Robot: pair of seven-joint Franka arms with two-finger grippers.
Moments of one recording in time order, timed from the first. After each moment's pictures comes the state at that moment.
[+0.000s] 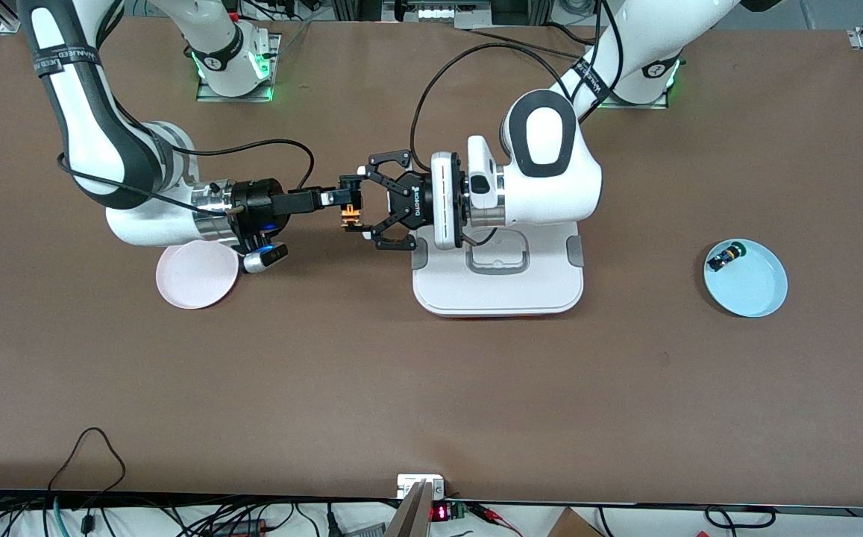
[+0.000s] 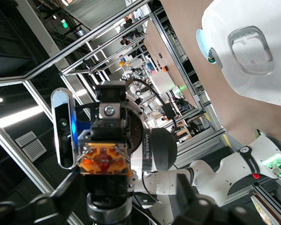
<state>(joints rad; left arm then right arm) -0.15 0.59 -0.67 -1.52 -1.56 2.44 1.59 0.14 0.31 0.14 -1.93 1.68 1.69 -0.15</state>
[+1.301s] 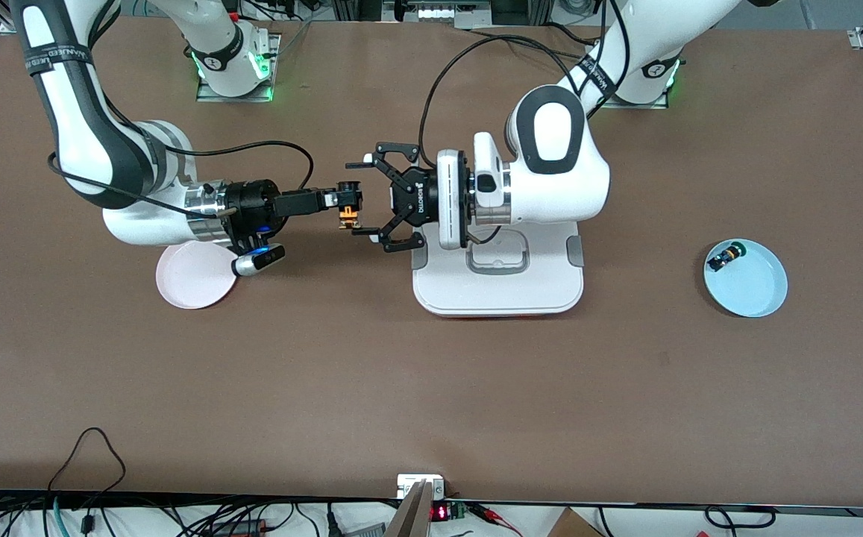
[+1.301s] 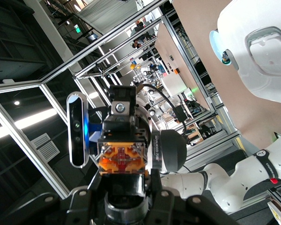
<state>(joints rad) -0.12 0.56 -0.67 -1.52 -1.56 2.38 1.50 0.13 0.30 0.14 -1.92 1.72 1.69 -0.14</state>
